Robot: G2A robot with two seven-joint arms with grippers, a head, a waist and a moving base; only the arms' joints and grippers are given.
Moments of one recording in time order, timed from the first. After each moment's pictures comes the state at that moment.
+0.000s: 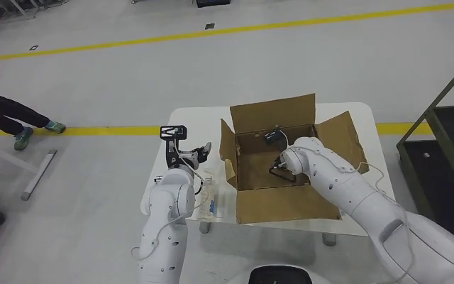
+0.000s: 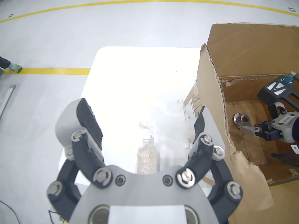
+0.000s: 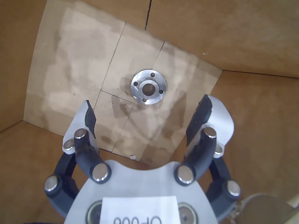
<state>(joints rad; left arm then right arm) 1.11 -1.48 -1.40 -1.74 1.50 0.09 -0.77 -0.50 -1.42 0.66 -0.77 -0.92 0.13 0.91</state>
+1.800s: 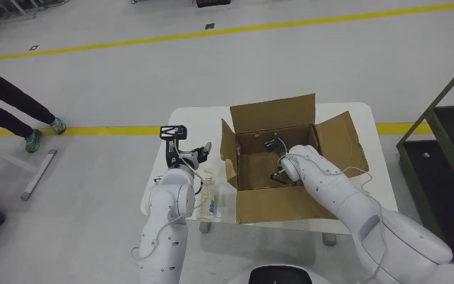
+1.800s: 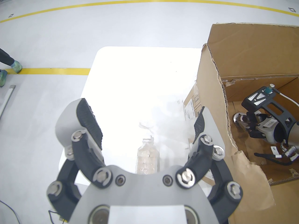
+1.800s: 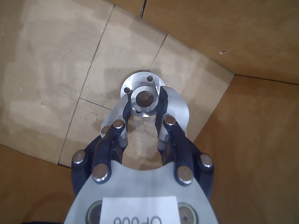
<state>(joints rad) 1.11 -1.48 -1.40 -1.74 1.50 0.09 -0.77 -0.45 -1.56 0.64 -0.43 -0.99 0.05 0.73</state>
